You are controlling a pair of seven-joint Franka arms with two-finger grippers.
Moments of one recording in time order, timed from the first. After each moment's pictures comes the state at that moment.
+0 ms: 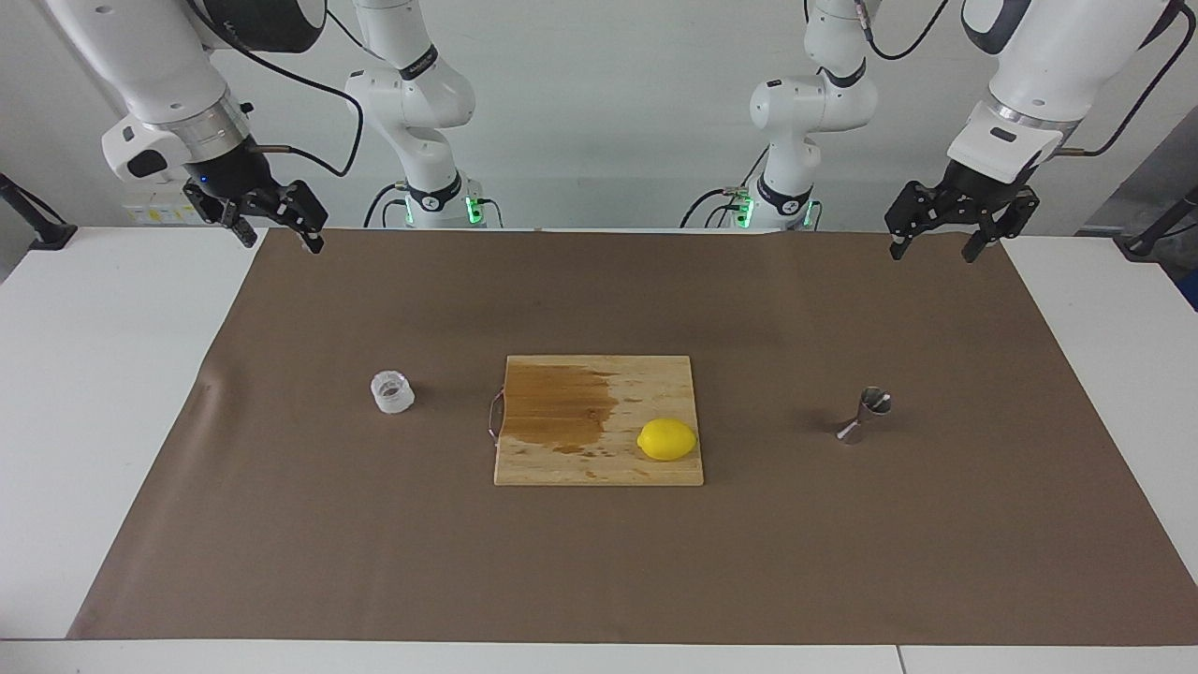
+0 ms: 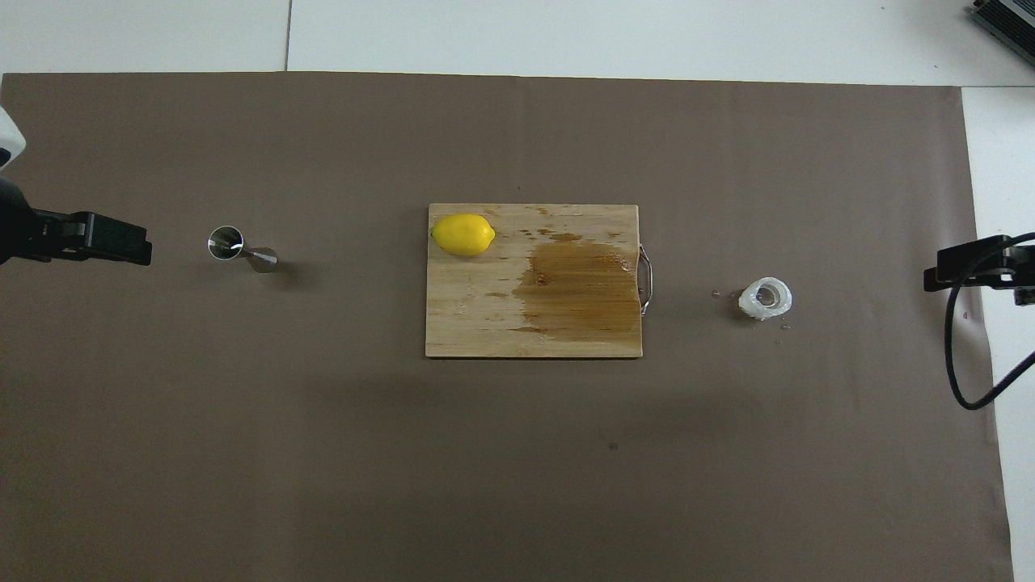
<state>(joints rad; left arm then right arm) 0.00 -0.02 -0.11 -1.55 -0.02 1.58 -0.01 -0.07 -0.06 -0.03 -1.64 0.04 1.55 0.07</state>
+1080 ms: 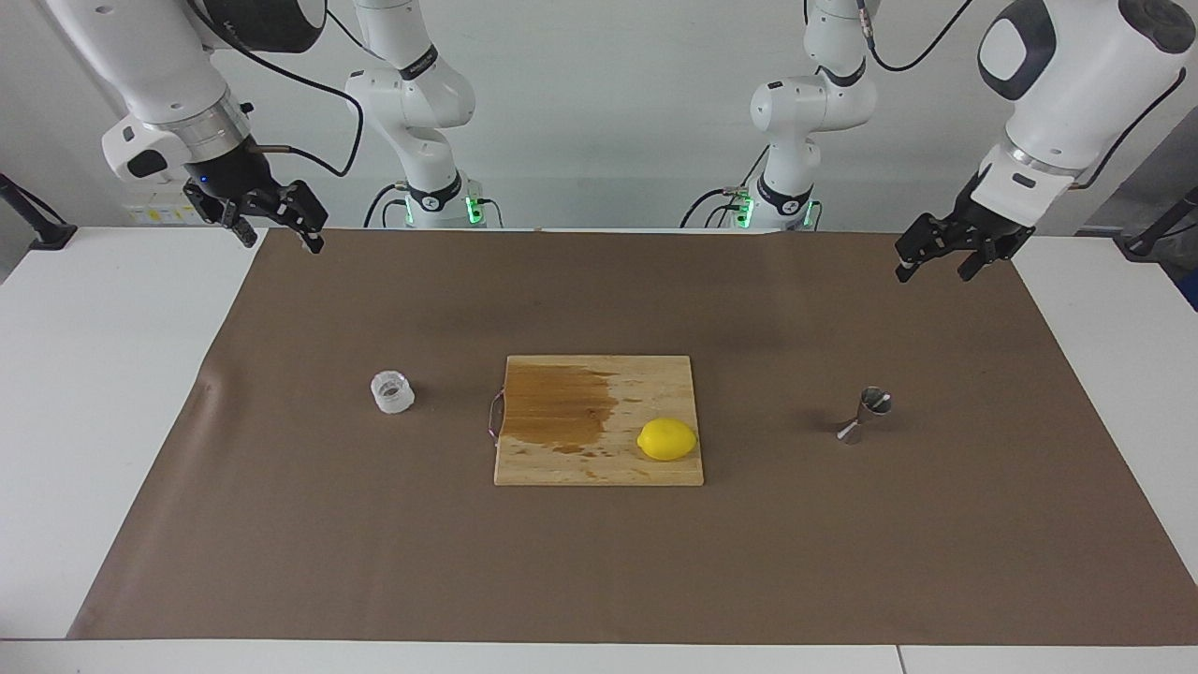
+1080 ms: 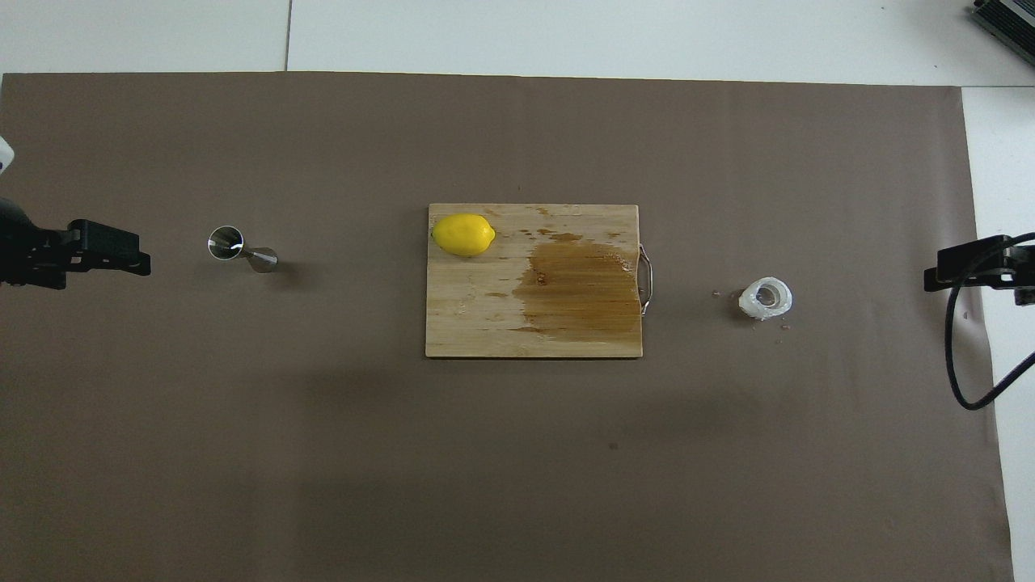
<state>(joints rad) 0.12 -0.01 -0.09 -1.70 -0.16 1.65 -0.12 -0.07 -0.06 -0.03 -1.64 0.04 1.55 0.07</state>
